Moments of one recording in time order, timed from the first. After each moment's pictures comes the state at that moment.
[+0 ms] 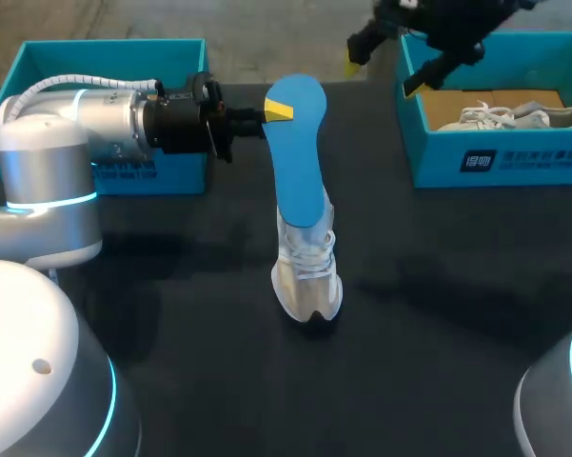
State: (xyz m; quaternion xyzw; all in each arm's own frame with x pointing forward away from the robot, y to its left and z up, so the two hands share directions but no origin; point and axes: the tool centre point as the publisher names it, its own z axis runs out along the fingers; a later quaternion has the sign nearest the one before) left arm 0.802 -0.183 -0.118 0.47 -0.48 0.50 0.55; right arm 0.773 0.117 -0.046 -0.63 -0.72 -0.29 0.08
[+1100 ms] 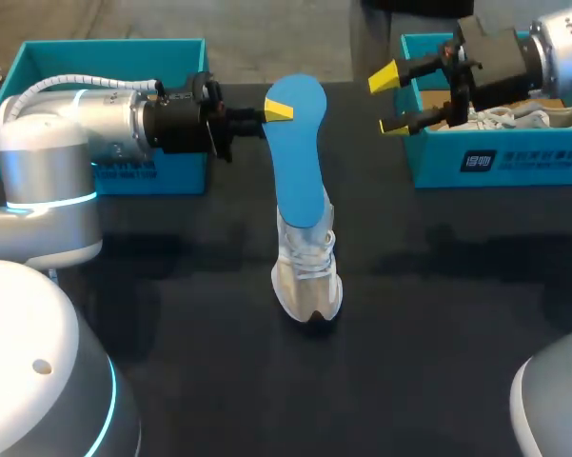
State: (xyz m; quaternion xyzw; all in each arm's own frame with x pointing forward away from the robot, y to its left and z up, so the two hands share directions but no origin) left arm 0.802 -0.183 -0.118 0.47 -0.48 0.50 0.55; right arm 0.795 0.106 -0.099 -0.49 -0.63 -0.46 0.38
